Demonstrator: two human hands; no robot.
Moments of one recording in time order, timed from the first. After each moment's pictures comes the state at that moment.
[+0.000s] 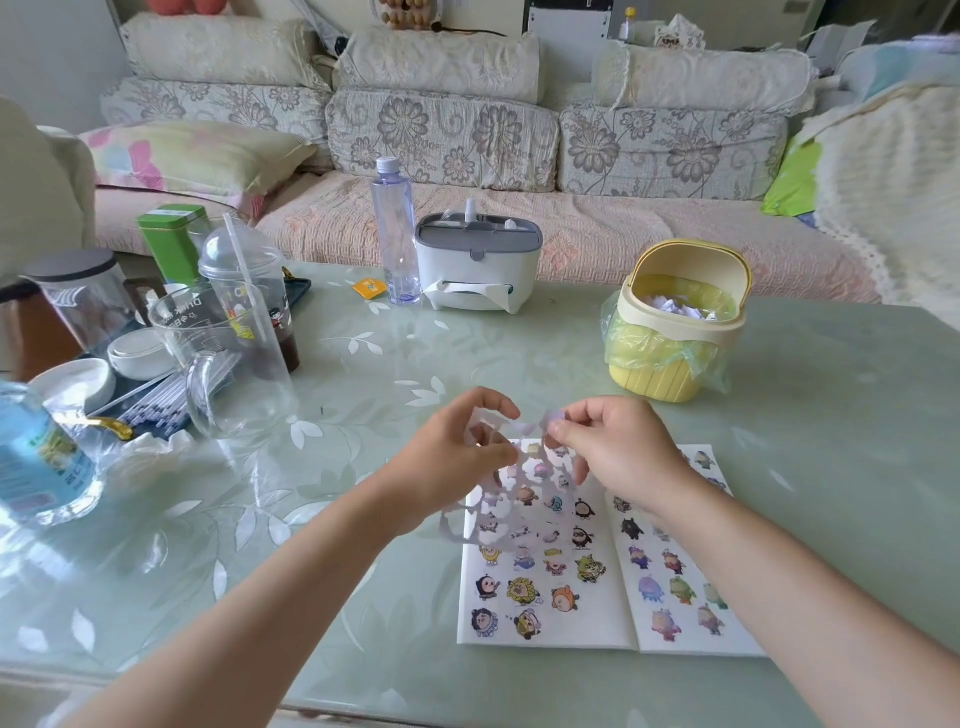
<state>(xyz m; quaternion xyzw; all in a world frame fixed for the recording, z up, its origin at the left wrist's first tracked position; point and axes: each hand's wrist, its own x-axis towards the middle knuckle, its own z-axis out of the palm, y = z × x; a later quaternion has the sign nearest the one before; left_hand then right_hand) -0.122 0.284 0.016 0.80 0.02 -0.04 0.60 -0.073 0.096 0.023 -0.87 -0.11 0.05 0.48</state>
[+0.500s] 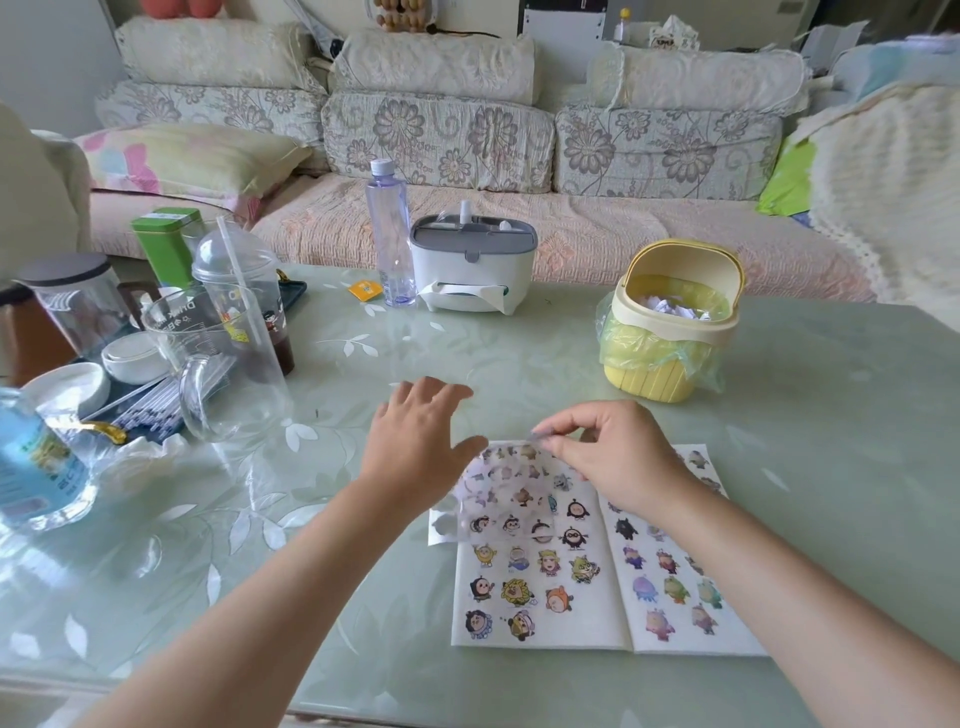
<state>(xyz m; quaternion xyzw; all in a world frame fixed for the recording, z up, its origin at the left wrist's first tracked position) -0.106 0.296 0.003 0.98 0.04 0.12 0.15 -0.068 0.086 0.015 -0.88 -0.21 -0.01 0.44</state>
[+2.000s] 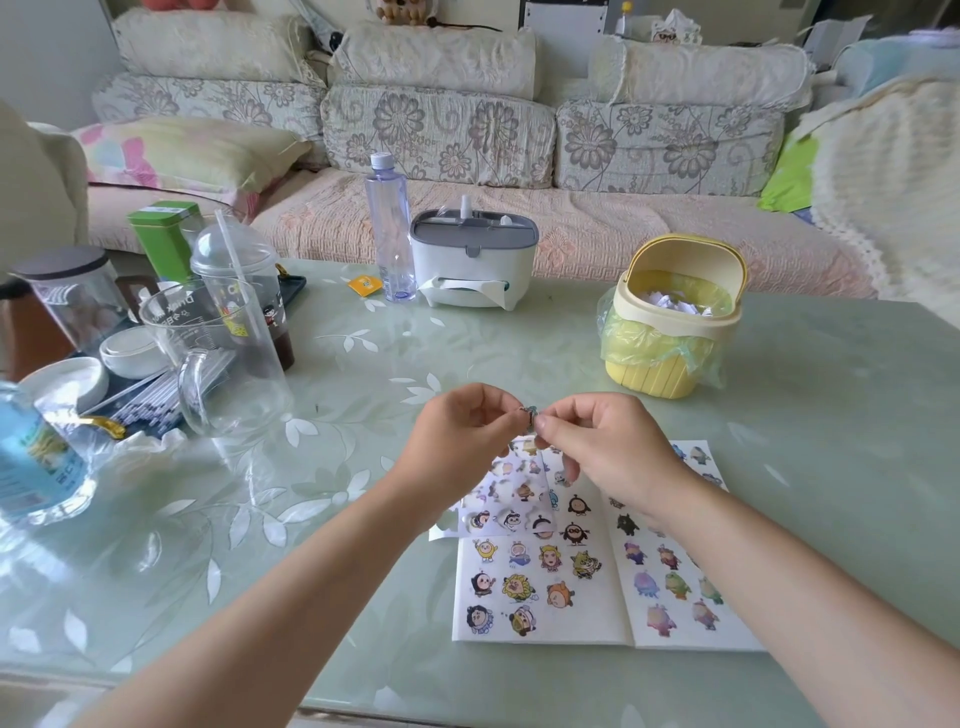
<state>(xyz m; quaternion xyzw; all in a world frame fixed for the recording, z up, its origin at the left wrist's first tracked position) -0.120 0.263 0.024 0.78 0.06 0.05 0.62 -0.082 0.097 0.030 -0.83 -0.15 0.06 0.53</state>
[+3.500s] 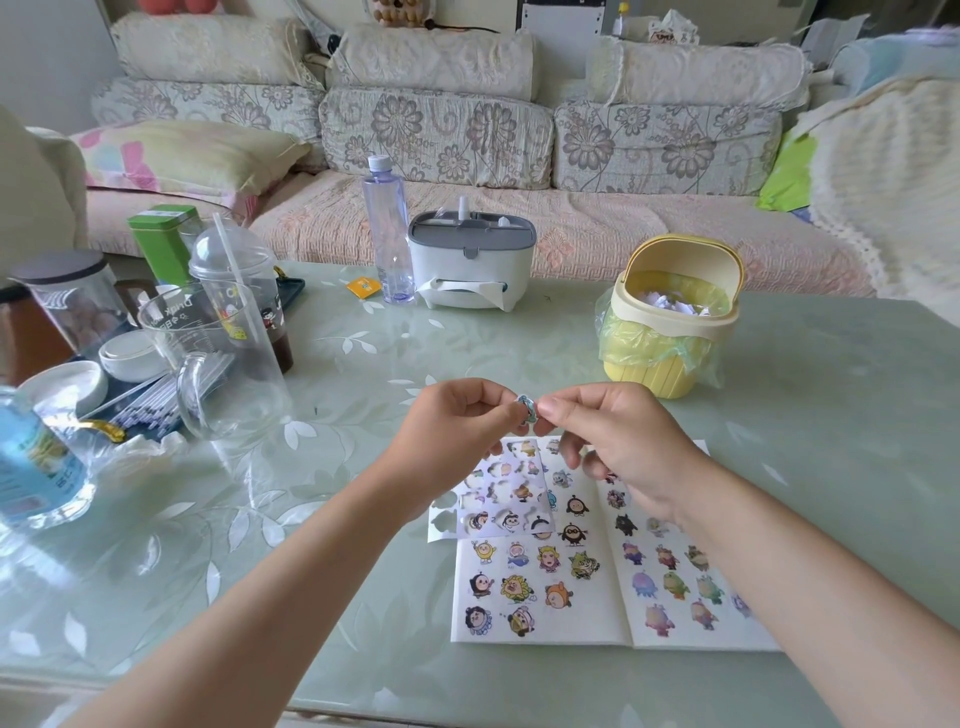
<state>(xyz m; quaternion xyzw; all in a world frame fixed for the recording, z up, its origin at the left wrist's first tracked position) -0.123 0.268 0.039 0.78 0.04 0.03 0.62 -0.080 0.092 0.039 -0.75 -0.14 0.13 0.63</state>
